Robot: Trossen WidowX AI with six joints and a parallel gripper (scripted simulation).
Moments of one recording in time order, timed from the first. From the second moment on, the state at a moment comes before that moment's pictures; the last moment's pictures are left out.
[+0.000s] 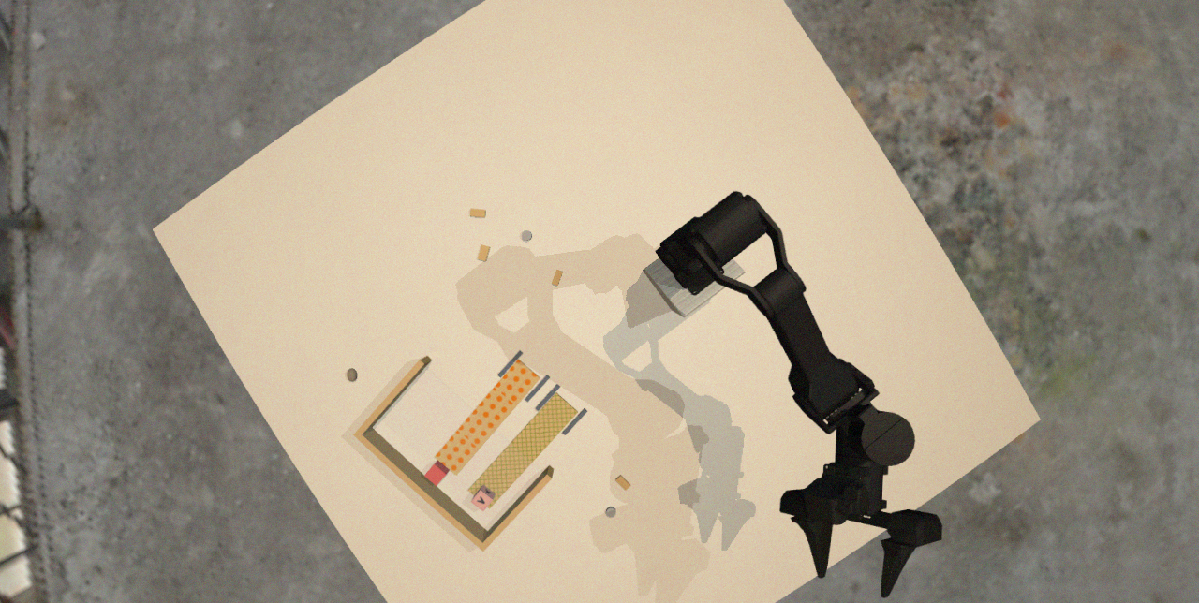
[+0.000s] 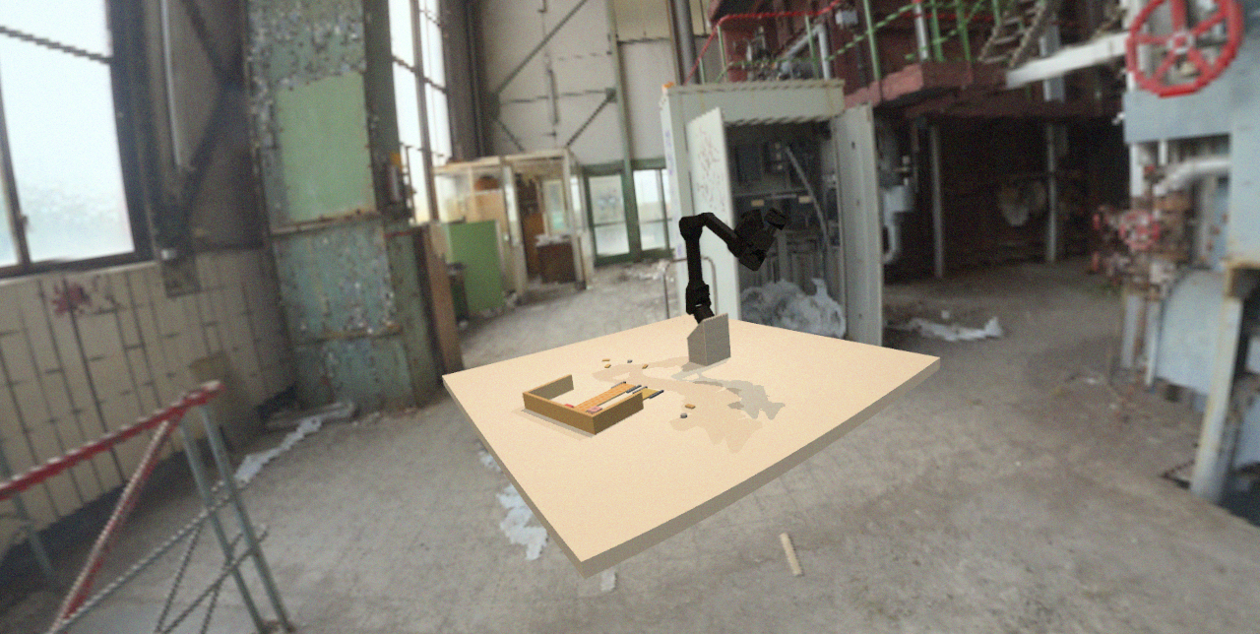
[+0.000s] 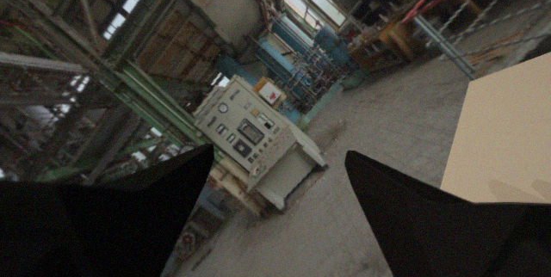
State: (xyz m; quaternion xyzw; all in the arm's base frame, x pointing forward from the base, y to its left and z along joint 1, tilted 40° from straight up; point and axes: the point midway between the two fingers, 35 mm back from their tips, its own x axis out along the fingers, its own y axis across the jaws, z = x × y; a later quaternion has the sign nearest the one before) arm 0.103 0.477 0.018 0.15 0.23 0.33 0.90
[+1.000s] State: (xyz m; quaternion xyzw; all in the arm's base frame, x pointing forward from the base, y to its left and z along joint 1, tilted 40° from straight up) arm 0.322 0.069 0.071 -0.29 0.26 -0.11 0.91
